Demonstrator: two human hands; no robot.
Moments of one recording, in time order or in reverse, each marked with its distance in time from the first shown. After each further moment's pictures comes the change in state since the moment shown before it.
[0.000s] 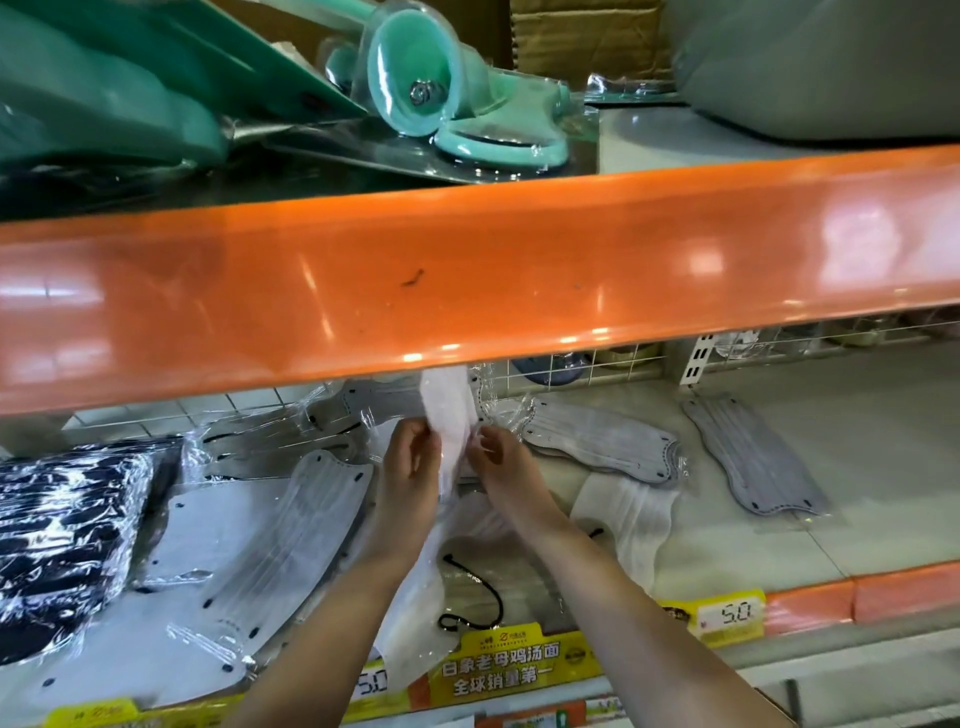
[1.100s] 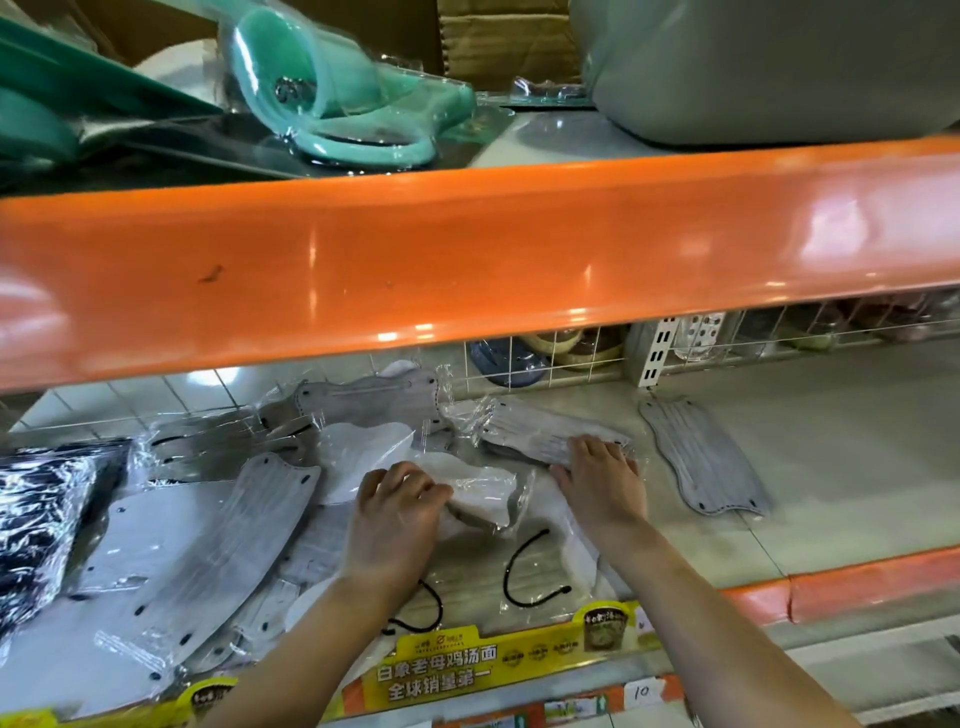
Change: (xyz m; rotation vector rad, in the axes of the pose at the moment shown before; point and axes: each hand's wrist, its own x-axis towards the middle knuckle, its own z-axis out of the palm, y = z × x) left_hand -0.021 -0.029 0.023 1.097 -0.220 0.580; right_hand -0.006 0.068 -0.123 -1.033 0.135 0.045
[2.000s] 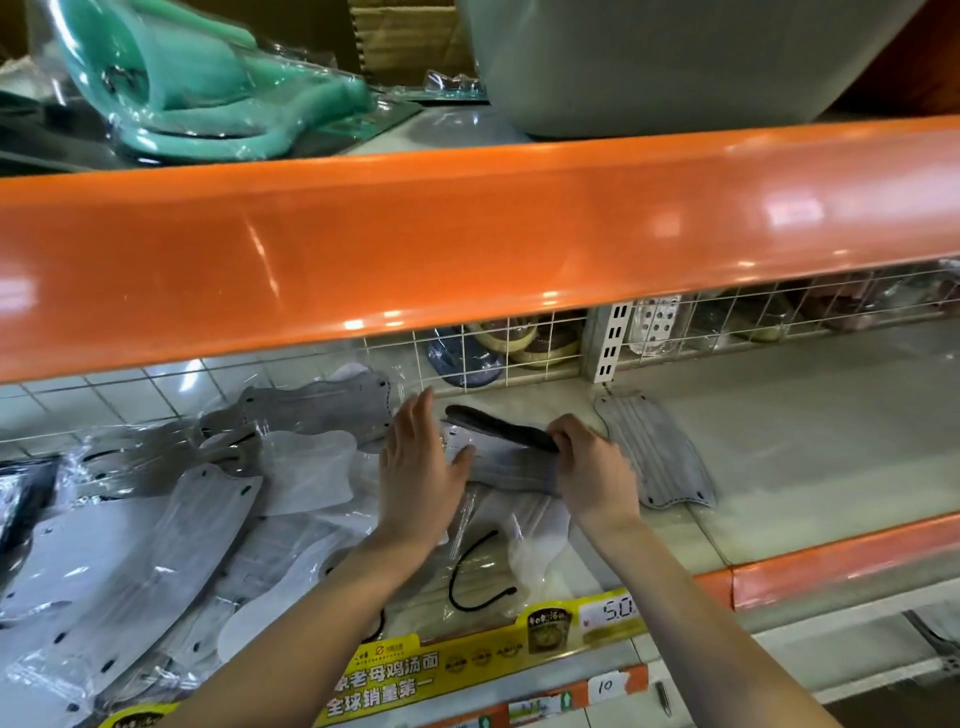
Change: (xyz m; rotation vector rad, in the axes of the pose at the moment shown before) left_hand 0.066 0.064 0.009 -0.503 0.096 -0.303; right_hand -0.013 0.030 -0.037 0.356 0.237 0.005
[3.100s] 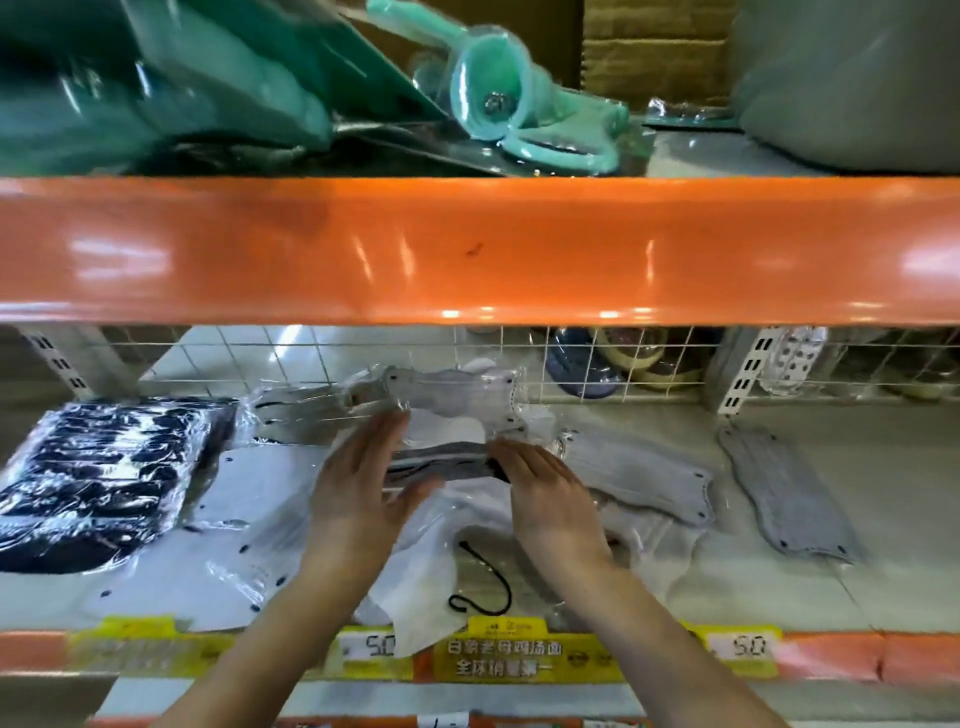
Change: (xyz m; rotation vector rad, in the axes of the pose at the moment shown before) left_hand -0.065 -0.086 -0.141 0.102 0.250 -0.042; right_hand -0.049 -0.134 0.058 0.010 -0.050 -0.603
